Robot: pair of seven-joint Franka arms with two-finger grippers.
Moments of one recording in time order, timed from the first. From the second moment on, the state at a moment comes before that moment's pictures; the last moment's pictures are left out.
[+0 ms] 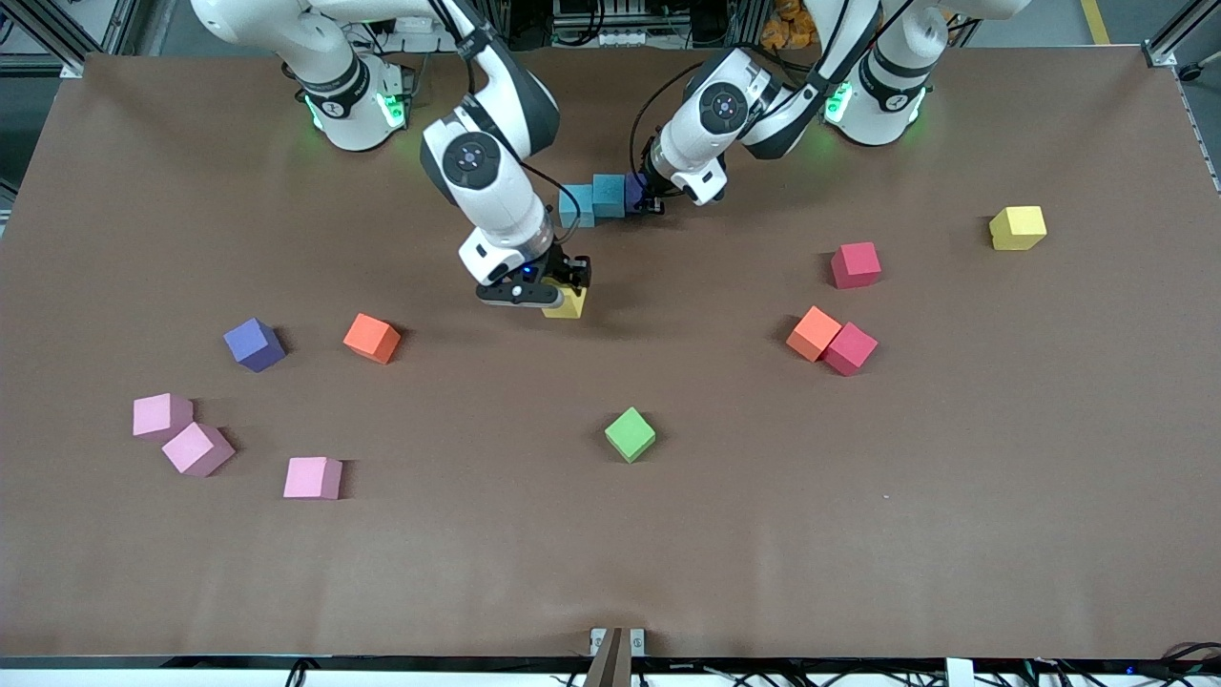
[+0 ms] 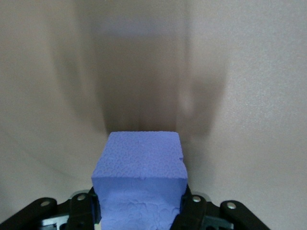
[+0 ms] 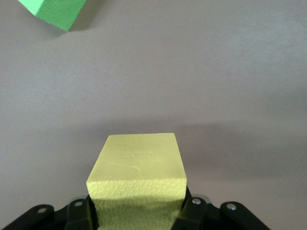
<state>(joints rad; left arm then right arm) -0.39 0.36 -0.70 -2.45 -0.48 2.85 -2.17 0.82 0.34 -0.07 -2.04 0.26 2.48 0.70</state>
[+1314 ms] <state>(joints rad) -0.38 0.36 -0.70 -2.42 -0.48 2.84 -2.15 0.89 0.44 -0.07 -1.91 0.26 2.40 0.79</state>
